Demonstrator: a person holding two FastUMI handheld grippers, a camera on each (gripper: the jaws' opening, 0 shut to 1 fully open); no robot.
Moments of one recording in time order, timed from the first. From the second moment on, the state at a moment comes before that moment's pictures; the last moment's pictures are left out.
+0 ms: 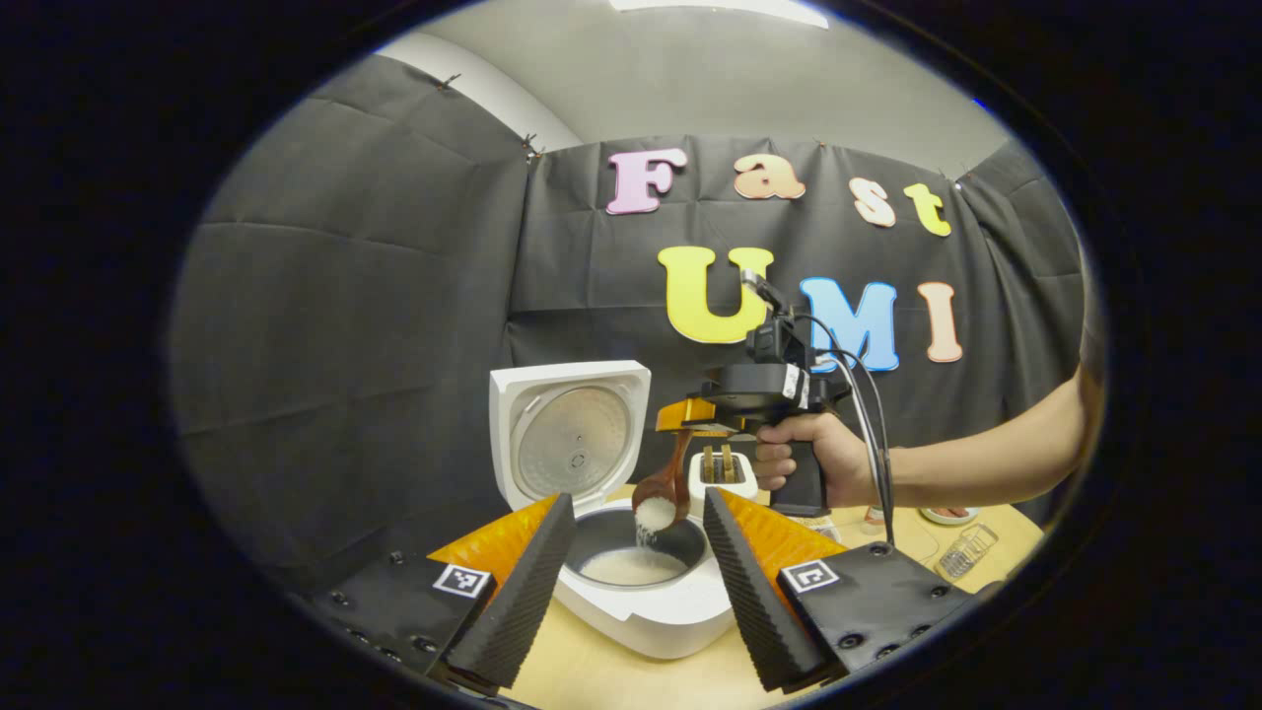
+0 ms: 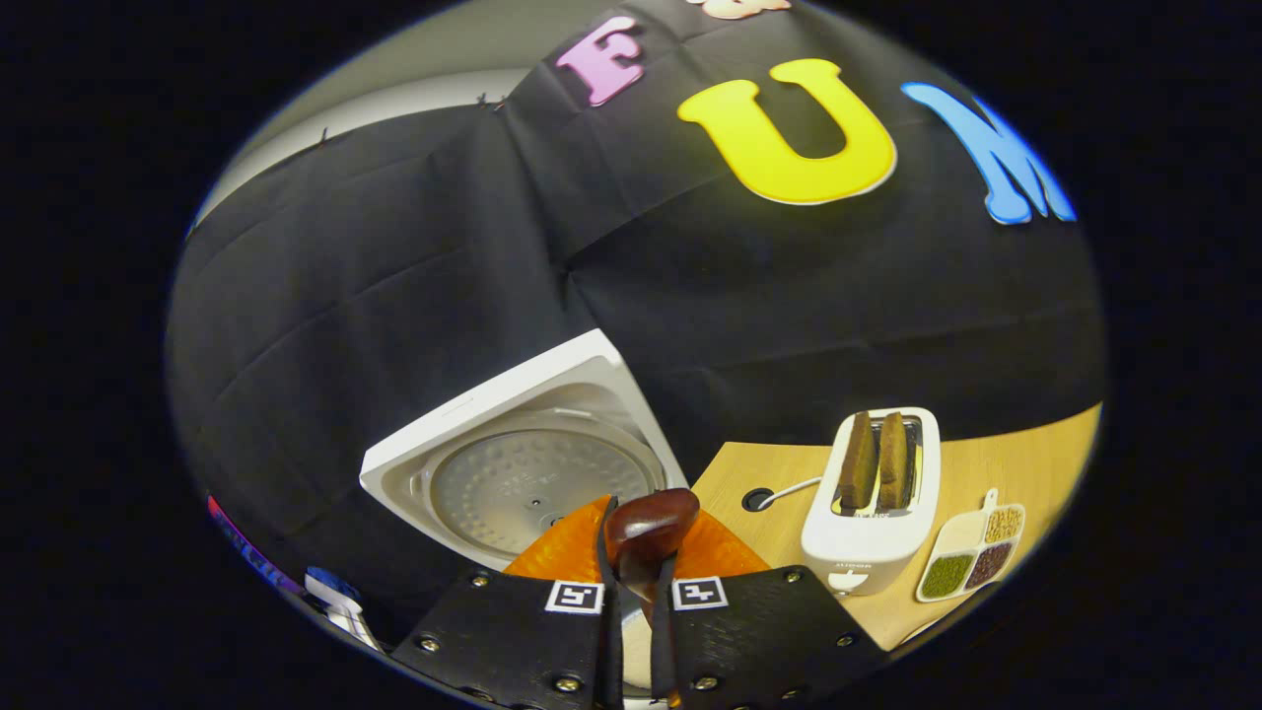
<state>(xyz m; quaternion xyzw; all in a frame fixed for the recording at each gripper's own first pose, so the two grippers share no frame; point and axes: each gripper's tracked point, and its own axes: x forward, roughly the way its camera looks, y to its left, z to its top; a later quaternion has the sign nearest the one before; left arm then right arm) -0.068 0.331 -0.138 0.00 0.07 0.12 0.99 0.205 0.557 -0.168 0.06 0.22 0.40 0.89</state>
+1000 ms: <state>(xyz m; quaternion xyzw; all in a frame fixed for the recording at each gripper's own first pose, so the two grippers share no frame) -0.068 0.323 -0.144 -0.01 0.08 0.11 0.99 0.181 0.542 -0.127 0.12 0.20 0.43 0.87</state>
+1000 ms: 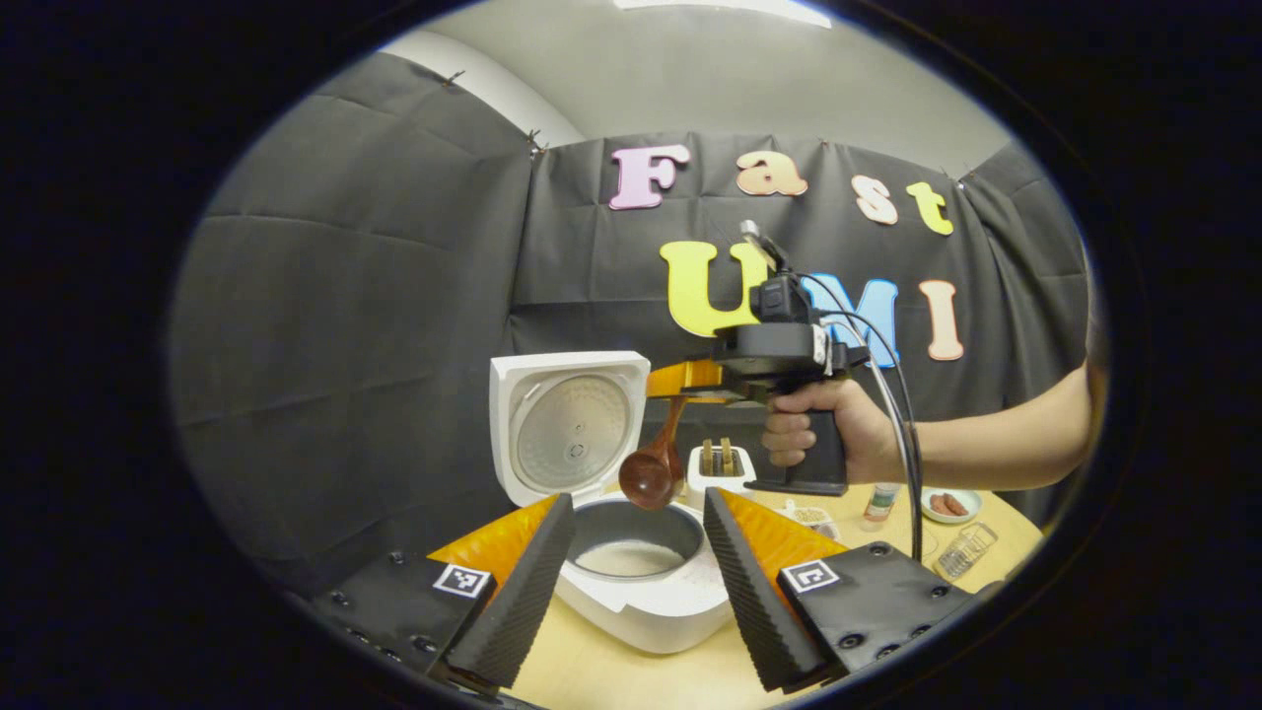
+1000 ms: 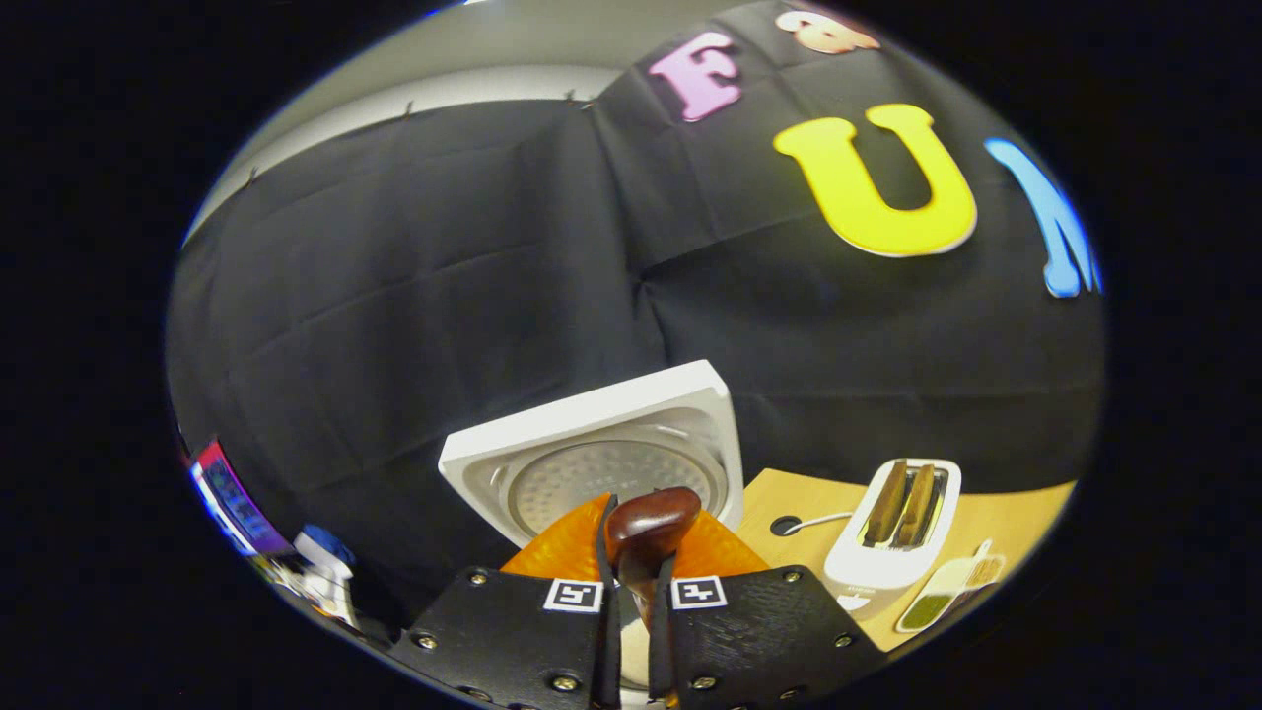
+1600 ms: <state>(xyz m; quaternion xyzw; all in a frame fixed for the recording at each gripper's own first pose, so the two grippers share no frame) -0.037 0.275 -0.130 0.00 0.07 0.06 1.00 0.197 0.405 -0.111 0.32 0.24 0.33 0.86</state>
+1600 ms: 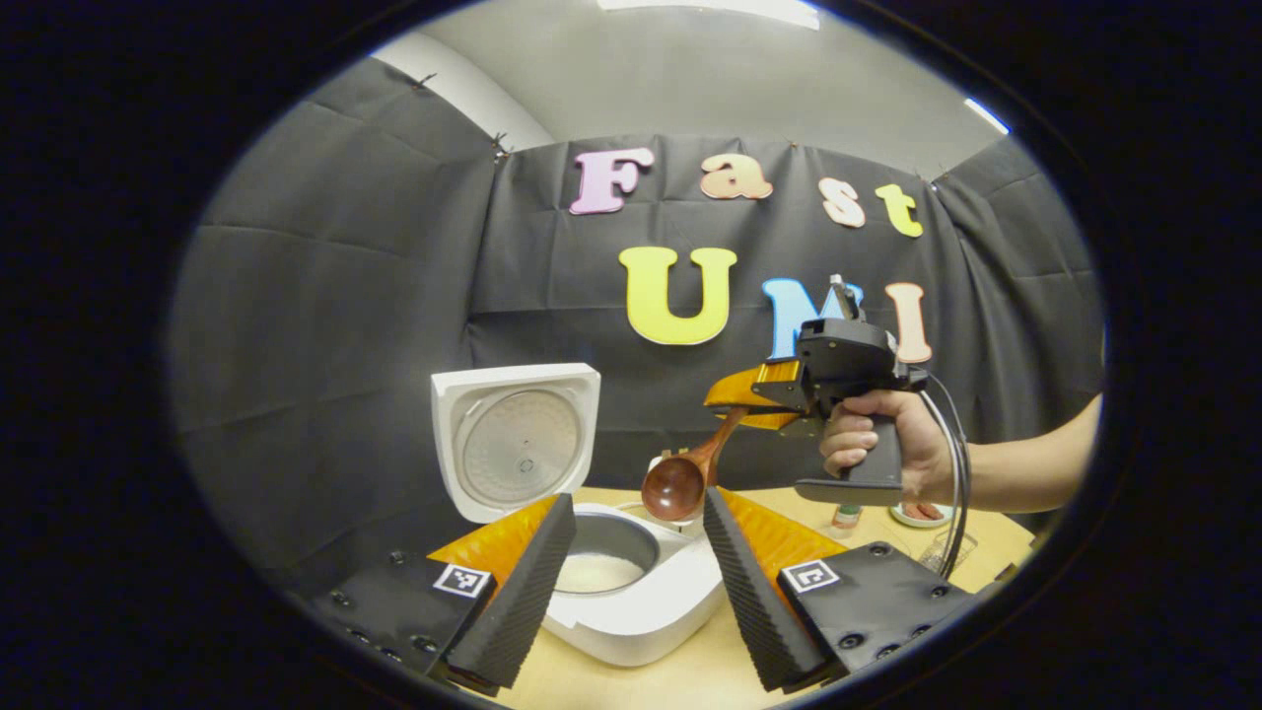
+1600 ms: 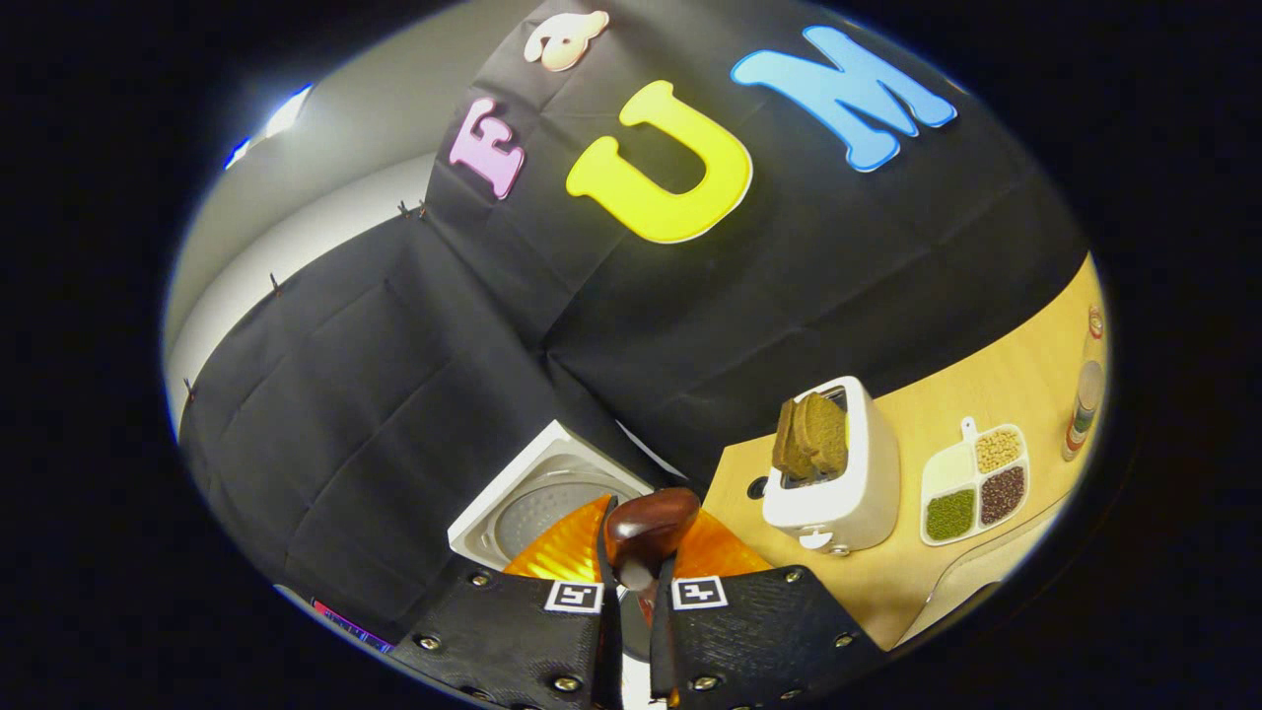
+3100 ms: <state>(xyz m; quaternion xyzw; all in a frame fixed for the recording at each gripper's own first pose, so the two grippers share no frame) 0.006 0.074 -0.102 0.04 0.05 -0.06 1.00 0.139 -0.002 -0.127 0.32 0.19 0.06 0.93</state>
